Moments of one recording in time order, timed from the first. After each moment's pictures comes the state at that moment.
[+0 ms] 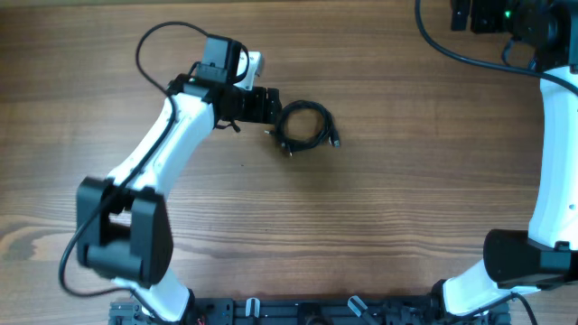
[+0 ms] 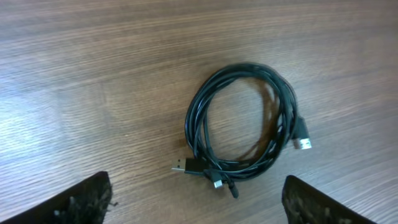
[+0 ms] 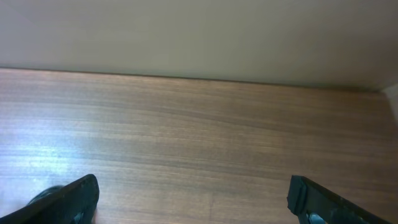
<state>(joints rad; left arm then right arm) -0.27 1.83 1.38 -0.65 0.27 -0.14 -0.04 1.77 2.16 -1.10 -0.04 -0.11</state>
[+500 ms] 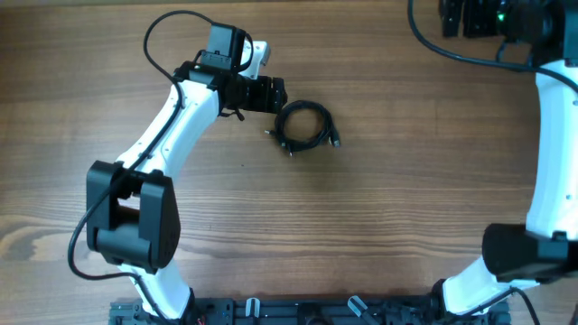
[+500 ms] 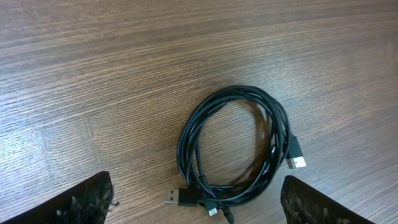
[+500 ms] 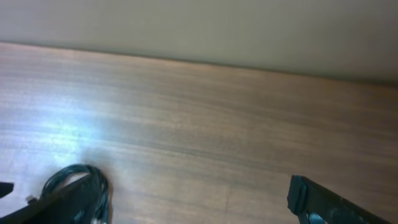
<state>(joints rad) -0.27 1.92 1.48 -0.65 0.31 -0.12 -0.04 1.81 2.17 -1.14 -0.13 -0.14</state>
